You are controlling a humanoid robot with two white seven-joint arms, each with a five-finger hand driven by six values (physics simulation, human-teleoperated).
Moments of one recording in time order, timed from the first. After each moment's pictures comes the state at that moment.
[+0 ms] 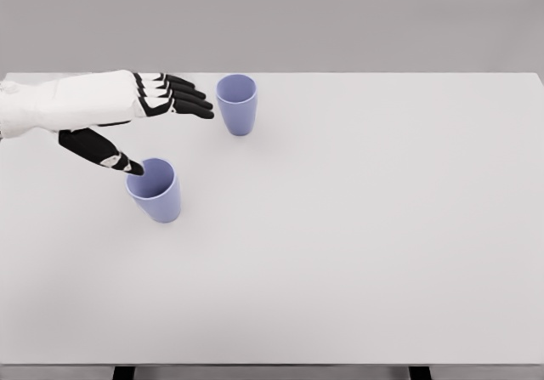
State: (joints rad) left arm -0.84 1.06 -0.79 -1.75 0.21 -0.61 -0.51; right arm -0.02 0.00 -0.03 0.15 0.07 -0.14 0.56
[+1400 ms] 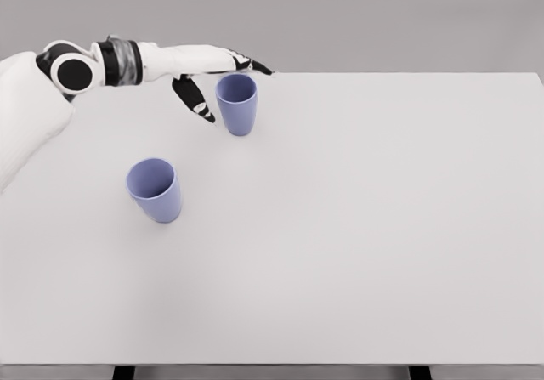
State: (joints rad) left arm -1.12 0.41 -0.95 -0.82 -0.11 -0.61 -0.59; right arm -0.01 0.00 -0.04 0.15 0.07 -0.14 0.56
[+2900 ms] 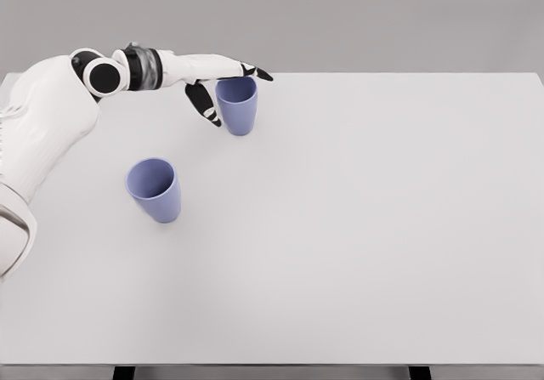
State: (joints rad) left arm -1.15 0.26 -0.94 -0.58 -0.20 -0.61 -0.56; right arm -0.01 0.00 -0.04 0.15 0.07 -0.14 0.56
